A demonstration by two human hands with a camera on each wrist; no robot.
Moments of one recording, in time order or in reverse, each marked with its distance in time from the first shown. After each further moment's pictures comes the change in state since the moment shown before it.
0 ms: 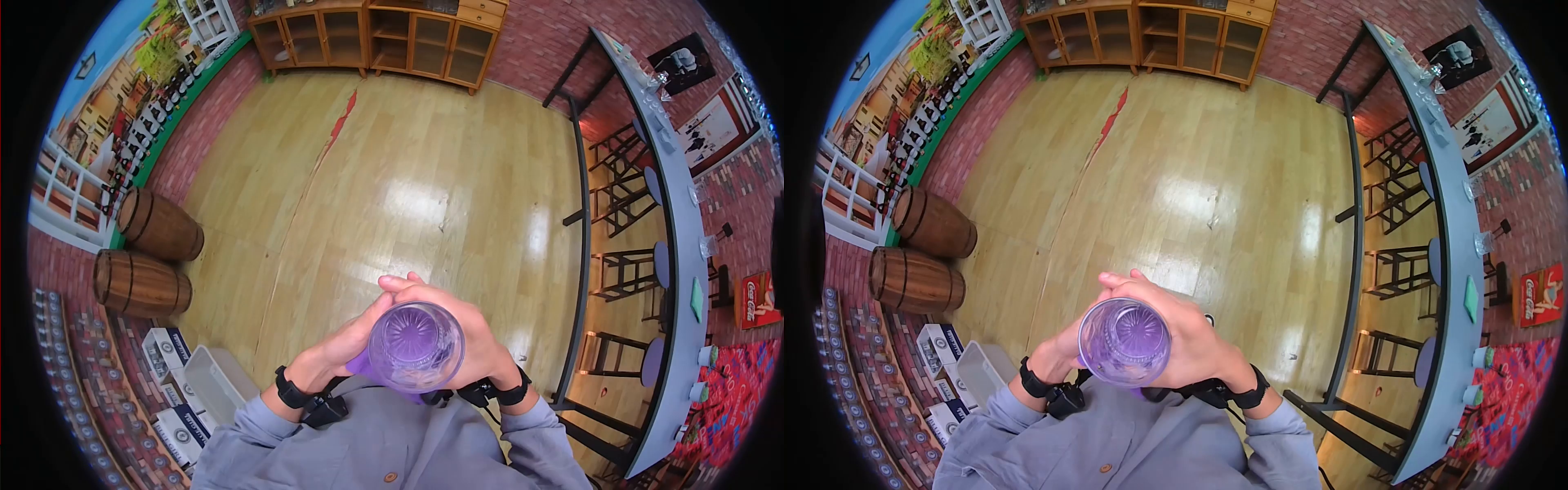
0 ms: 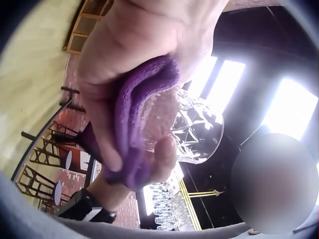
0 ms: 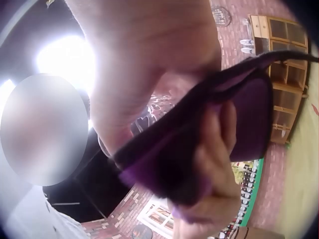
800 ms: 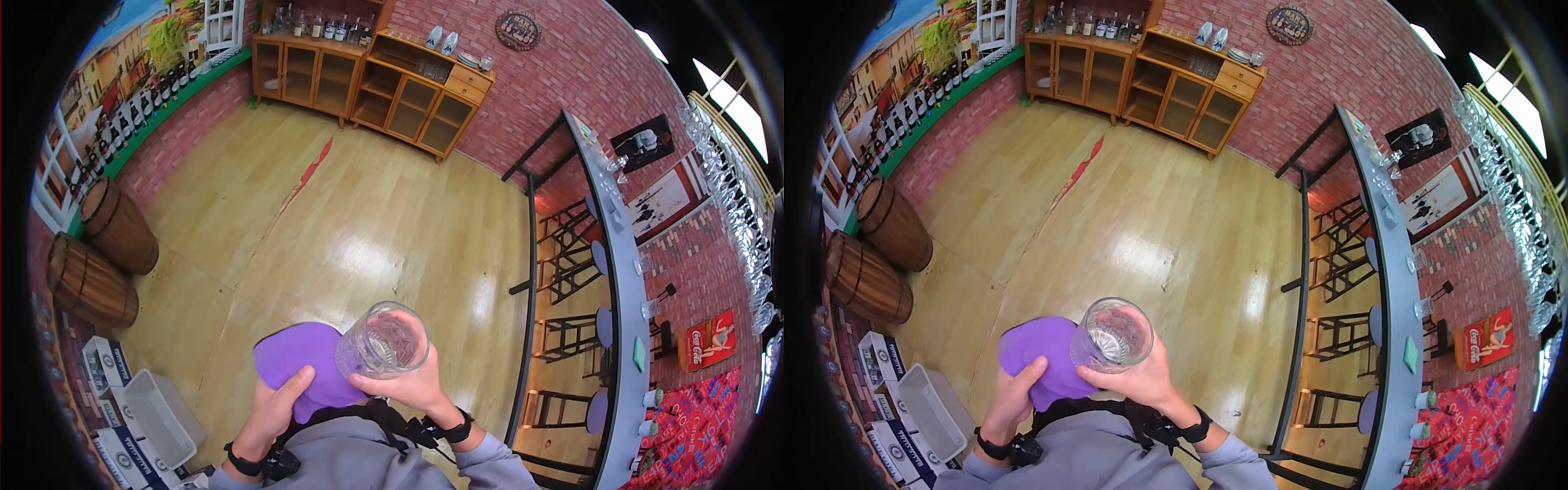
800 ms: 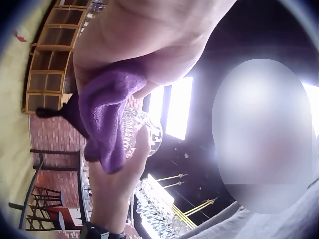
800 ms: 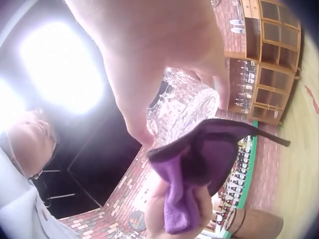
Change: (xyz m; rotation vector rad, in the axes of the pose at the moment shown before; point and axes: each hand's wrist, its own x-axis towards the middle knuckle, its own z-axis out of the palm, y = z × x) left_hand -0.079 0.012 -0.052 0.161 0.431 0.595; right_hand 0.043 0.033 0.063 0.052 0.400 0.222
